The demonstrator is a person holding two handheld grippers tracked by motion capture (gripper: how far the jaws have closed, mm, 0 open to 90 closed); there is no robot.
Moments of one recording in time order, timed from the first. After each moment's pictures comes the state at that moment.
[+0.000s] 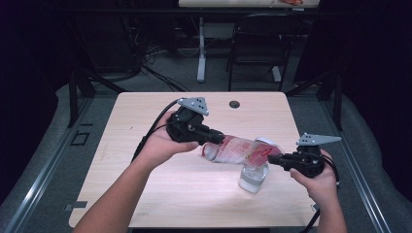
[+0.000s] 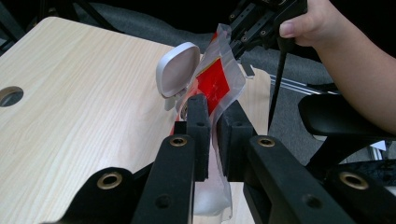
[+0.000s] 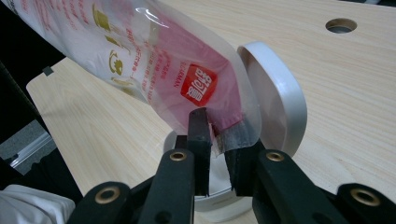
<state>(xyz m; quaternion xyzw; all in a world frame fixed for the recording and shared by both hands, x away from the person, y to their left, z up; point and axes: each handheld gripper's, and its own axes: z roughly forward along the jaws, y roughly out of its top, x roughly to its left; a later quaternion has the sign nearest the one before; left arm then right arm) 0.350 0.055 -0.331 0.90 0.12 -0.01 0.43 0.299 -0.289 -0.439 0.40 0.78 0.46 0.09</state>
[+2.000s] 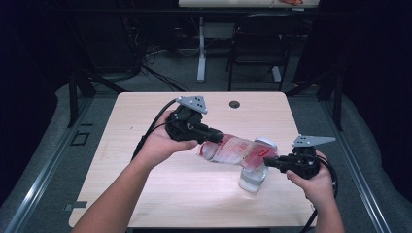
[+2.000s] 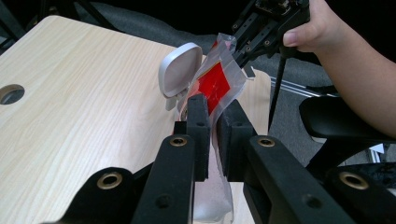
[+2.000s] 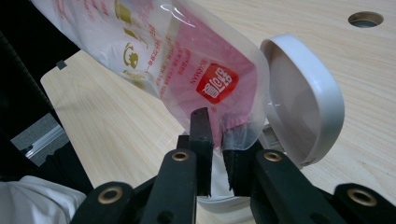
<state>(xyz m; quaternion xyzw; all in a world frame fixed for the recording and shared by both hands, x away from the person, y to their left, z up) 0.353 0.058 -0.331 0.89 0.12 -0.01 0.43 0.299 -0.280 -0.442 0.39 0.79 0.46 0.07</state>
